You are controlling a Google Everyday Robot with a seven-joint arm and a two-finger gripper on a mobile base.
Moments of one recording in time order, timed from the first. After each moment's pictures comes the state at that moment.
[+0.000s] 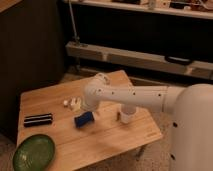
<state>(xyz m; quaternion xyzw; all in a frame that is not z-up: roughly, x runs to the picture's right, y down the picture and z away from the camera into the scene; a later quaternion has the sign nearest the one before) -0.113 0.129 0.818 -0.10 -0.30 -0.62 0.72</state>
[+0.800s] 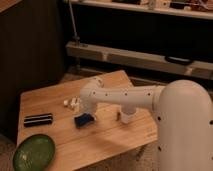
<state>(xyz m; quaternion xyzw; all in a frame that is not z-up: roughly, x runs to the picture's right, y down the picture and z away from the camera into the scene) -0.108 0.152 0.847 -0.16 -0.29 -0.58 0.74</state>
